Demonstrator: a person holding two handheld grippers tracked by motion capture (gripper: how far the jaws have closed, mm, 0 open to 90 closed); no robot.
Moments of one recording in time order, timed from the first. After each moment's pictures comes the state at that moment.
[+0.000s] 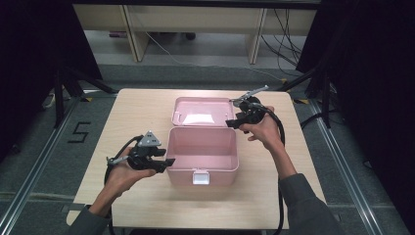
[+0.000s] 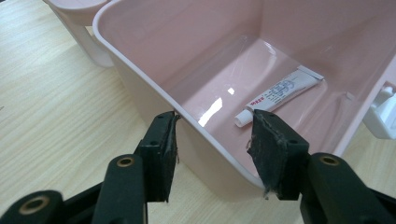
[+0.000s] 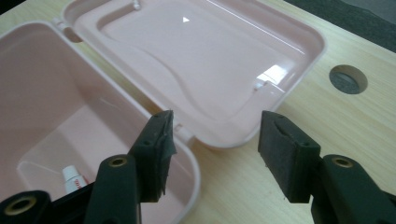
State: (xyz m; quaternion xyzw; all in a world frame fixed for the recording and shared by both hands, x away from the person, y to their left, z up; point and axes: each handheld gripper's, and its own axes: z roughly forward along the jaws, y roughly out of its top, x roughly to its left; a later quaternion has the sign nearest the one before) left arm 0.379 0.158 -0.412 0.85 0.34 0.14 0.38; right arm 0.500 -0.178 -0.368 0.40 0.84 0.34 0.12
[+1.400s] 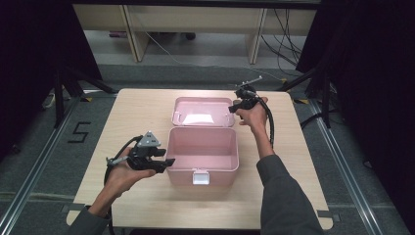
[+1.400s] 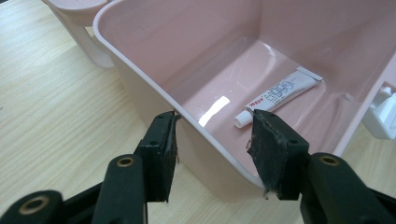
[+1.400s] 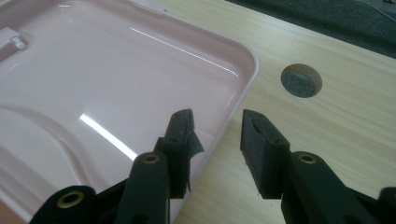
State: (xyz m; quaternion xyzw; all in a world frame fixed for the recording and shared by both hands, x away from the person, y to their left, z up) left arm 0.378 0.159 -0.413 0.85 0.34 0.14 0.38; right arm 0.569 -0.173 -0.392 0.48 0.80 0.31 0.15
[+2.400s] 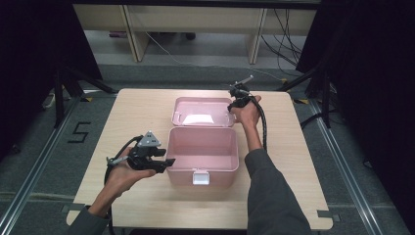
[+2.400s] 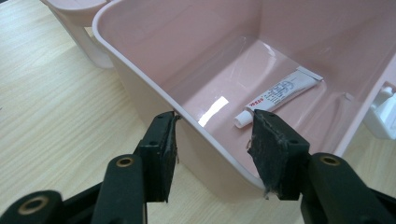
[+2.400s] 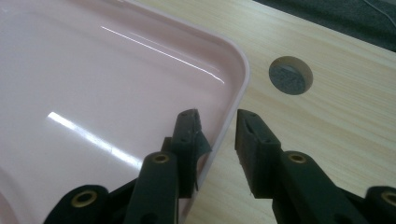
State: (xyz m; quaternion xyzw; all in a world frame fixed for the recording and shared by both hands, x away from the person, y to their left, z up) left arm 0.379 0.159 -0.413 0.85 0.34 0.14 0.38; right arm 0.591 -0.157 -0.407 0.51 0.80 0.26 0.17
